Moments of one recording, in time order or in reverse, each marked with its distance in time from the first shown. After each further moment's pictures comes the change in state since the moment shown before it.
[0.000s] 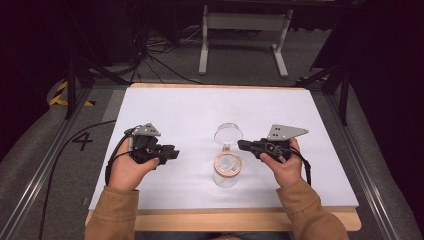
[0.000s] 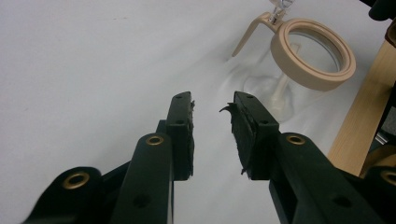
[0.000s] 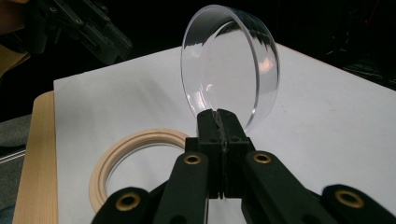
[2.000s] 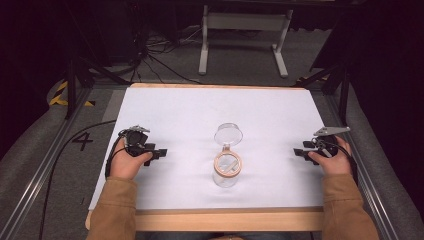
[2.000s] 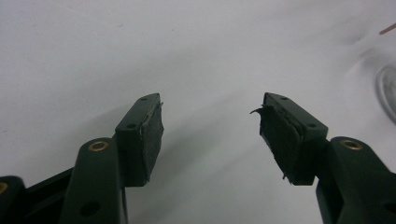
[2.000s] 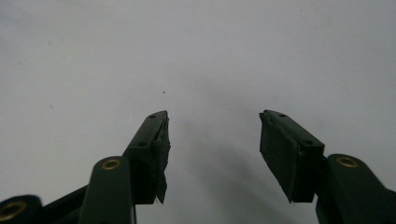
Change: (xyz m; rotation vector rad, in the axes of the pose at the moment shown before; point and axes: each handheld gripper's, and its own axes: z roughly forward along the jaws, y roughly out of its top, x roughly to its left) left arm 0.078 -0.040 0.040 0.085 0.155 -0.235; right arm -0.119 -0.098 -0.101 0.402 -0.401 0.248
